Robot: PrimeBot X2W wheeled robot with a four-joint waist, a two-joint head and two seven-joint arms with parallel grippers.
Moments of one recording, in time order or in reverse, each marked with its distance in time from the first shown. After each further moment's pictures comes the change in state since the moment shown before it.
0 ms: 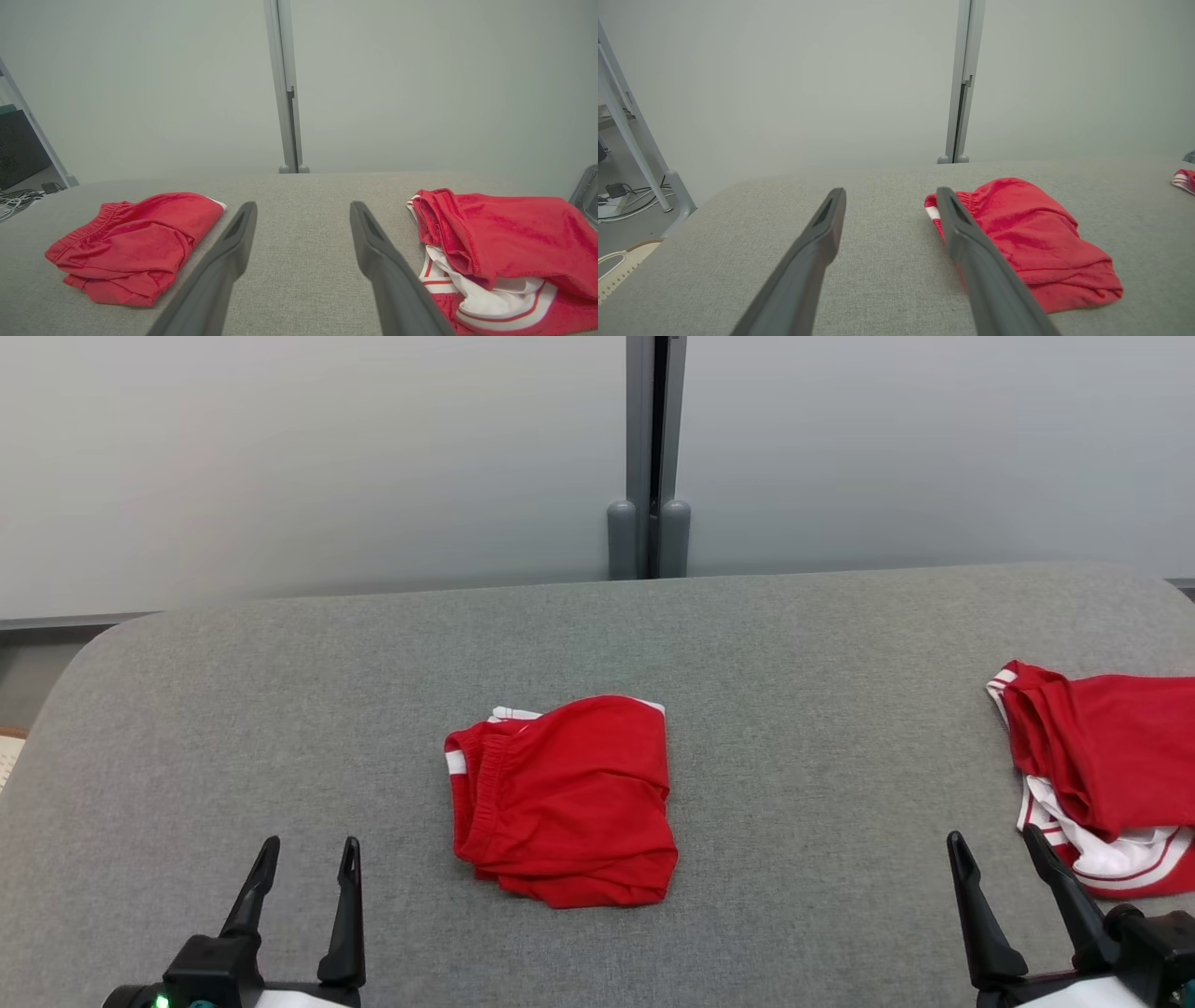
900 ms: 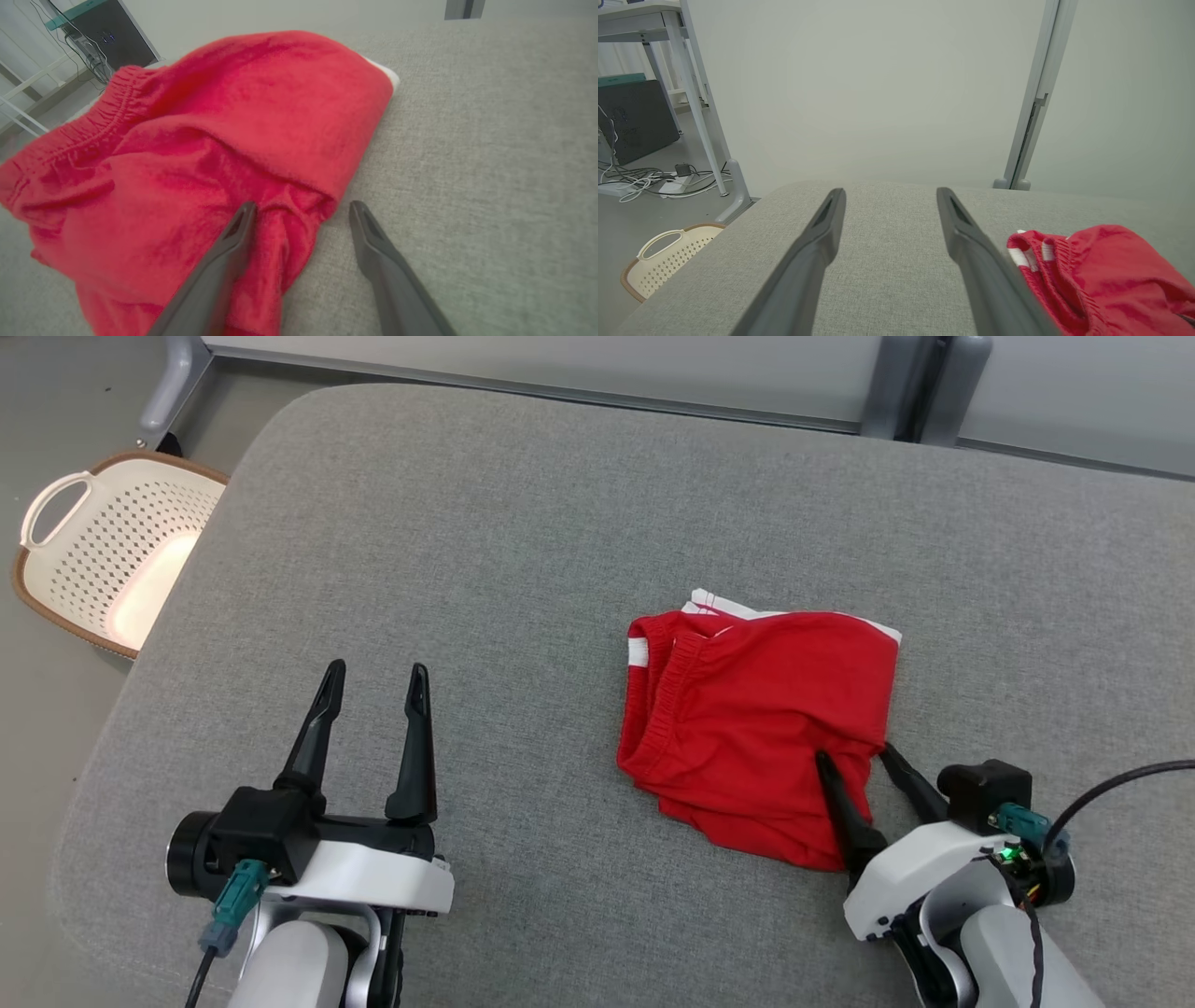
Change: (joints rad) left arm -0.313 -0.112 -0.051 0.084 -0.006 -0.039 -0.076; right arm -0.470 0.031 0.195 0.613 0.076 0.000 -0.036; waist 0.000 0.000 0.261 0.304
